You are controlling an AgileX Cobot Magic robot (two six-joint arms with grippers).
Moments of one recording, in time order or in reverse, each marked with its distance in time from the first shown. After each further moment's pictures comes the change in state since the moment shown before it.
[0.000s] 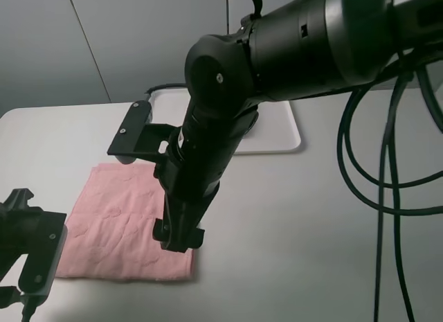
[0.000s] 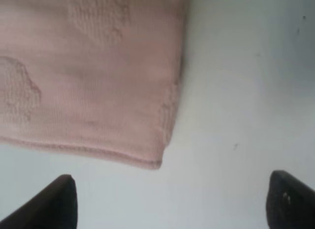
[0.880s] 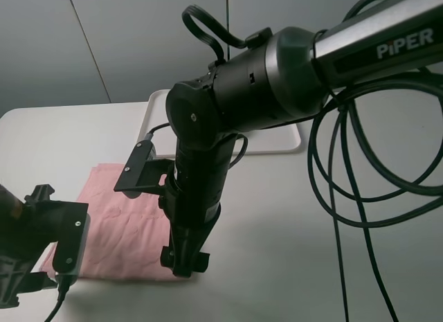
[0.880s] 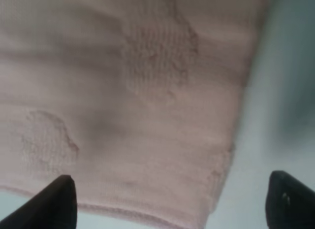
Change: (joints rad) left arm 0.000 0.180 -0.048 -0.009 -0.132 -0.037; right arm 0.021 0.115 -0.013 -0.017 0.064 0.029
